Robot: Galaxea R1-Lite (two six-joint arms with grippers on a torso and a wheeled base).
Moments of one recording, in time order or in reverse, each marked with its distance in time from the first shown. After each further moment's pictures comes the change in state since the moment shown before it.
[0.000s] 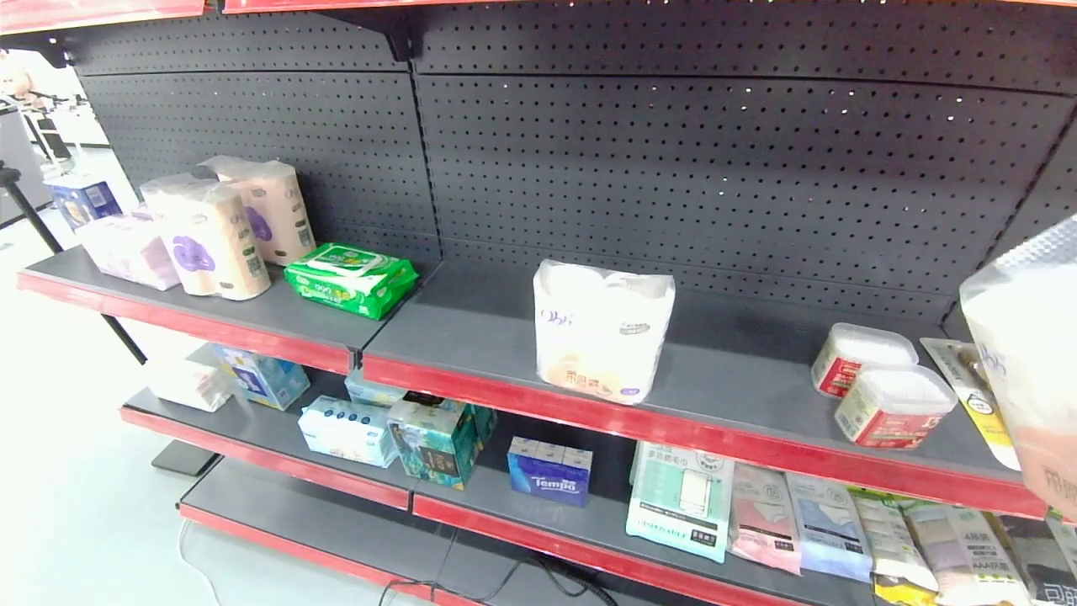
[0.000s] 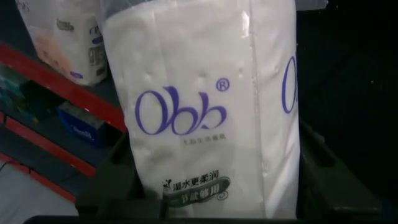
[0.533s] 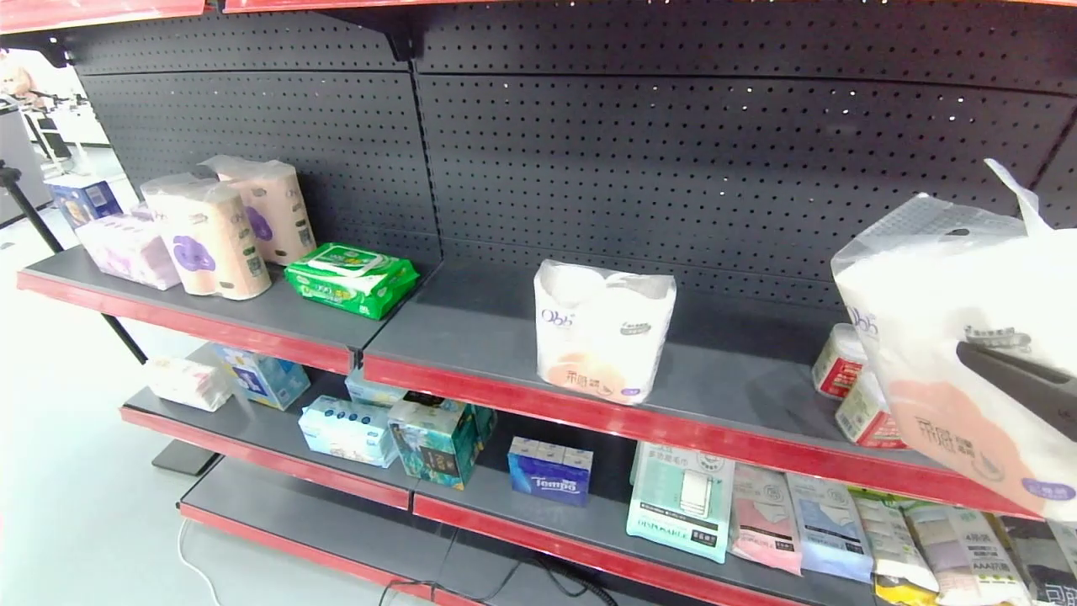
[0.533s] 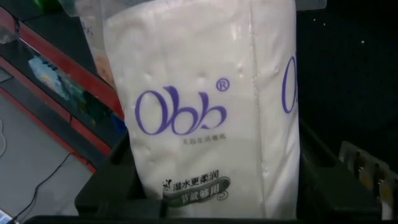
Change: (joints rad) left arm 0.000 -0.149 0.083 0.071 0.010 -0.006; right arm 0.170 0.235 -0.061 -0.122 0.017 0.097
